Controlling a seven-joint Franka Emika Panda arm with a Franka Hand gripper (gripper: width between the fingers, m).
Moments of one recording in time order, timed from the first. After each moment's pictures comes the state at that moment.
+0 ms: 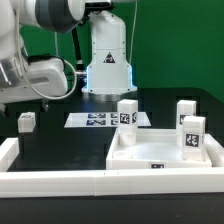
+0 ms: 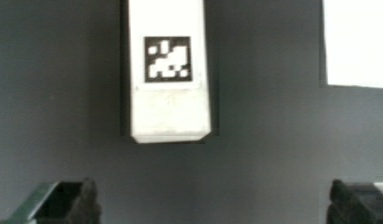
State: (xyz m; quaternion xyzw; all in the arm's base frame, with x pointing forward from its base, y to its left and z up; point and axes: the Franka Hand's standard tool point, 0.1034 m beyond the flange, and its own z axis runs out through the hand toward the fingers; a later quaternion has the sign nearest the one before) arm 0.395 -0.202 0.045 -0.96 -0.02 0.28 0.06
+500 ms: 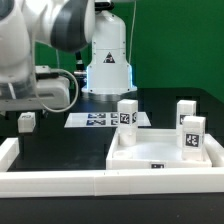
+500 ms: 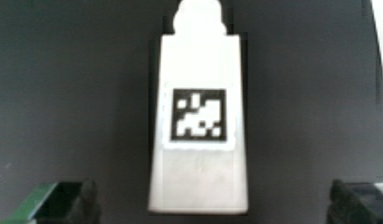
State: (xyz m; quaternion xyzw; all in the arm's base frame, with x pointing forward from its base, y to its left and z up) arm 0.365 -0.208 0.025 -0.94 -0.05 0.35 -0.01
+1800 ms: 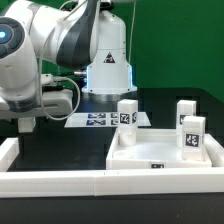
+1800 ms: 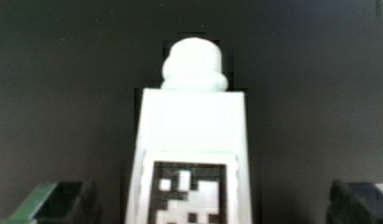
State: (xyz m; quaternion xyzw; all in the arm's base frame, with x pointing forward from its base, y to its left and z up) arm 0.342 -0.209 0.007 -0.92 -0.06 0.39 -0.01
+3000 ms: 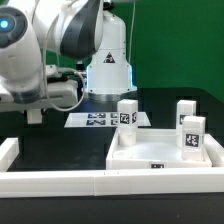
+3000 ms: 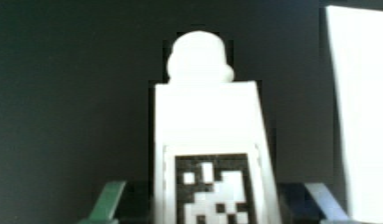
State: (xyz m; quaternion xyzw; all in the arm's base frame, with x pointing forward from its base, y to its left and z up) arm 0.355 -0.185 0.043 -0.92 -0.04 0.39 0.00
